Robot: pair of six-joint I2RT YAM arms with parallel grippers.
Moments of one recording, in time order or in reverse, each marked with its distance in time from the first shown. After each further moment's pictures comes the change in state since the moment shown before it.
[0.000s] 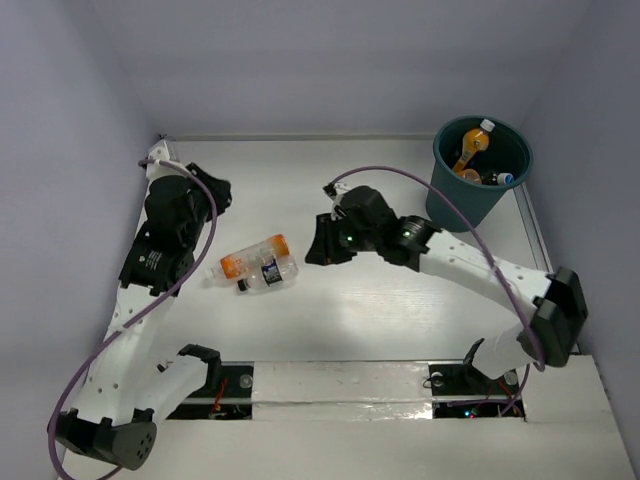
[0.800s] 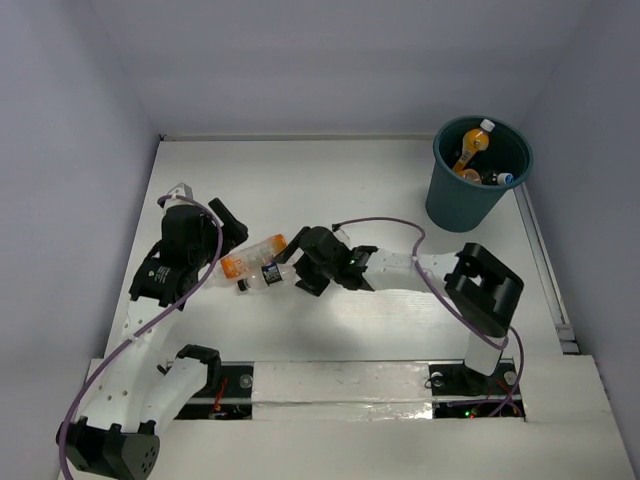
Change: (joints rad) left arm 0.072 -0.105 -0.240 -0.231 0.105 -0.045; right arm 0.120 0.344 -0.119 0.336 0.340 0.933
